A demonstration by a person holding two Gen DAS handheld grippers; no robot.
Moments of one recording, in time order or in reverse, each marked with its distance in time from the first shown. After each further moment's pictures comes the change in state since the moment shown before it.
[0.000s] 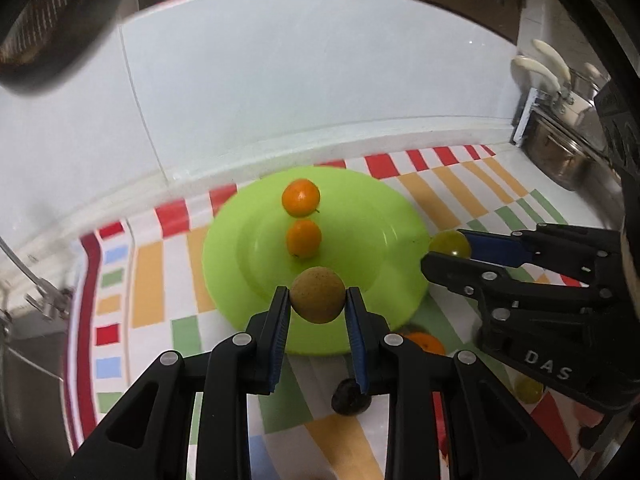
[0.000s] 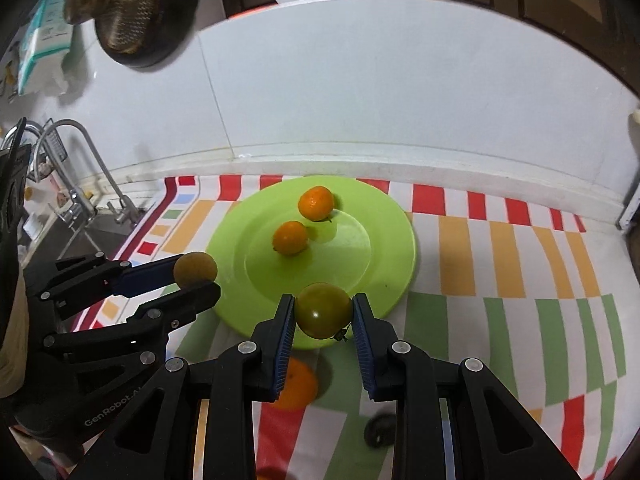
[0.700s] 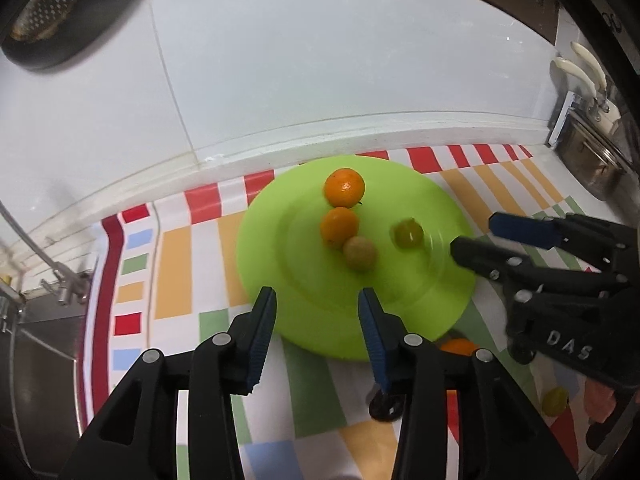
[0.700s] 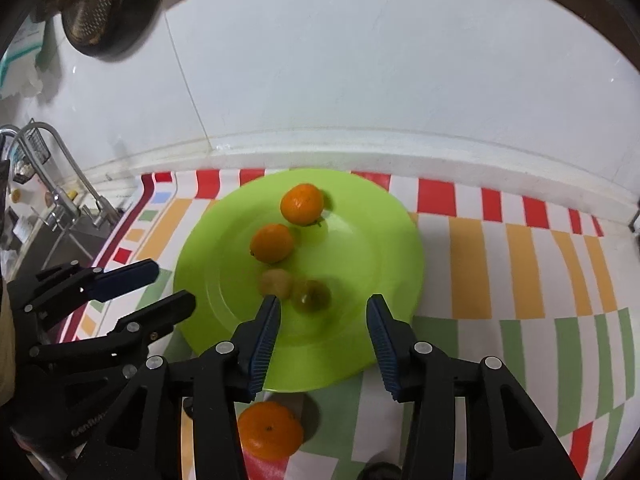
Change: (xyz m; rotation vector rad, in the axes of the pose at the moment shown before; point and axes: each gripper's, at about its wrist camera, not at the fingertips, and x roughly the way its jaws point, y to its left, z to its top) left arm 0.004 0.013 -0.001 -0.039 0.029 0.109; right arm 0.023 -0.005 0.016 0.005 0.026 -0.024
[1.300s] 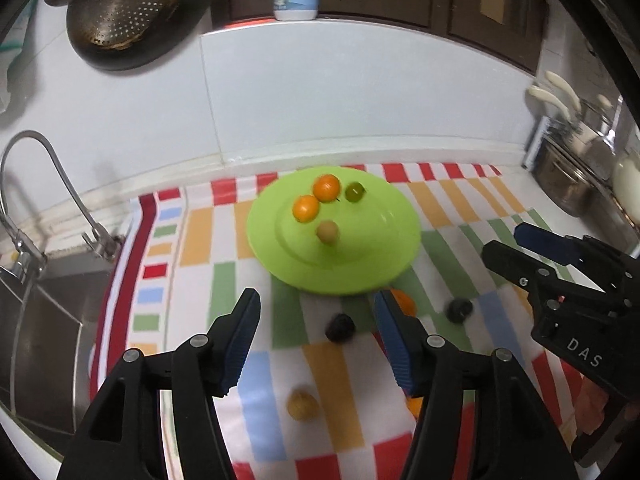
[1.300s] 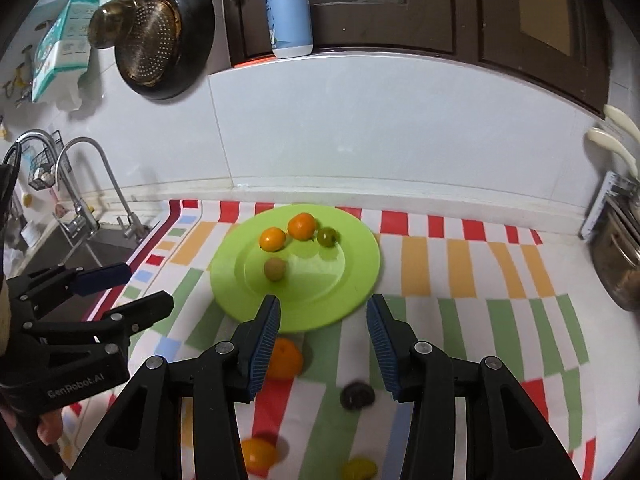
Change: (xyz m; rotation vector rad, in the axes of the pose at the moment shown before) left arm -0.091 -0.022 -0.044 -0.077 -0.063 -0.005; right arm -0.115 0.004 -0.051 -0.009 -0.158 -0.041
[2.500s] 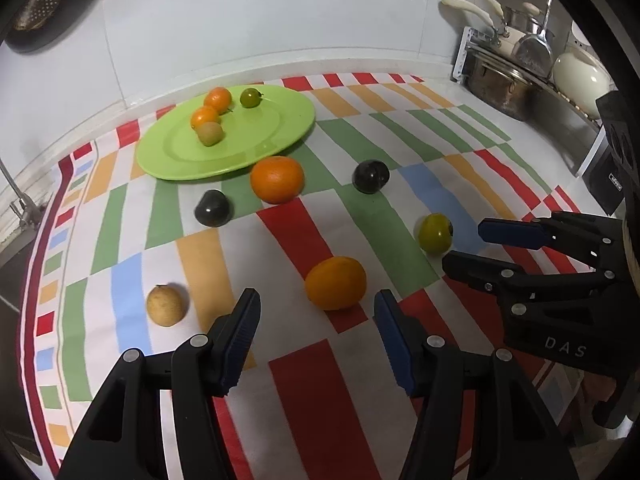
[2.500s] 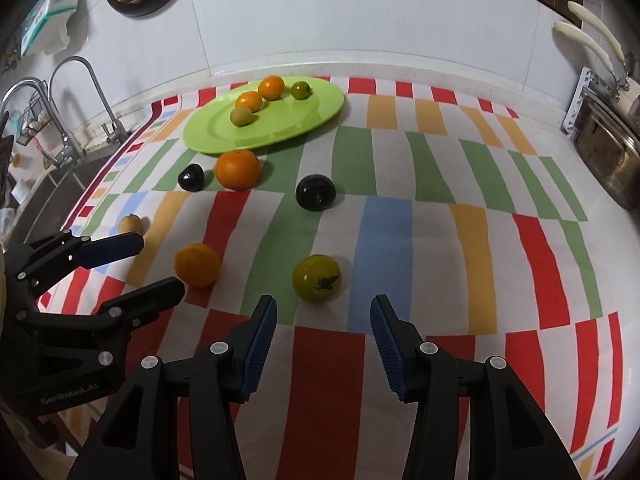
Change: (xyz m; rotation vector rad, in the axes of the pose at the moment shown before) left arm 0.034 -0.072 -0.096 0.167 0.106 -0.162; right arm 0.000 -0.033 -0.125 0.037 0.242 -0.017
